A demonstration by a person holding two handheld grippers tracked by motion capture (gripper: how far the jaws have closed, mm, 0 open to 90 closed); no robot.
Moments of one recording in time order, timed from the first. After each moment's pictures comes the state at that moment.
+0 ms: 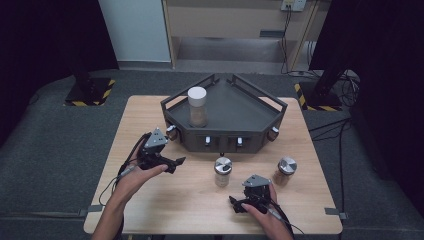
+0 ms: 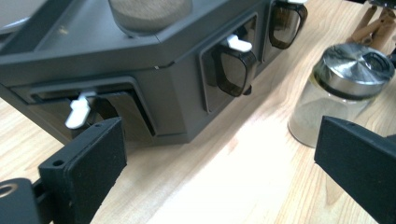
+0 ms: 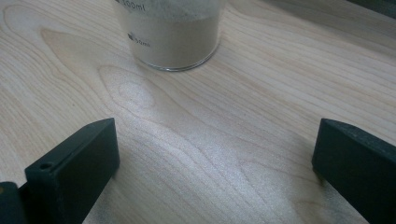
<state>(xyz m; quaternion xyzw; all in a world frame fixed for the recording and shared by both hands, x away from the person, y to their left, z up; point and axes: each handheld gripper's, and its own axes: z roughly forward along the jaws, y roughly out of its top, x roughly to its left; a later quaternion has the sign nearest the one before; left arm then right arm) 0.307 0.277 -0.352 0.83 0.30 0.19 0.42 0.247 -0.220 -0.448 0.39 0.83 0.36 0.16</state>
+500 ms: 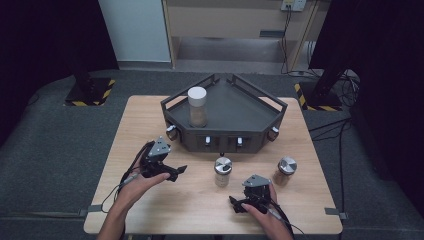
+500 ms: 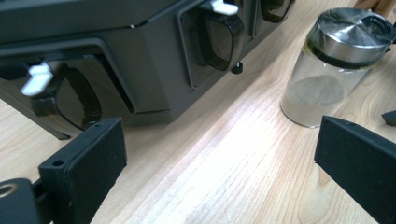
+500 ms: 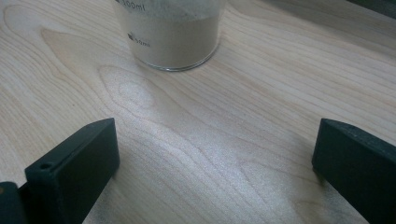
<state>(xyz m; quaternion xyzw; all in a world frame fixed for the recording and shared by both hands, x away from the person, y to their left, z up) 0.299 0.271 -0.370 0.84 0.30 0.18 0.41 0.247 -0.220 -0.449 0.39 0.83 0.36 0.16</state>
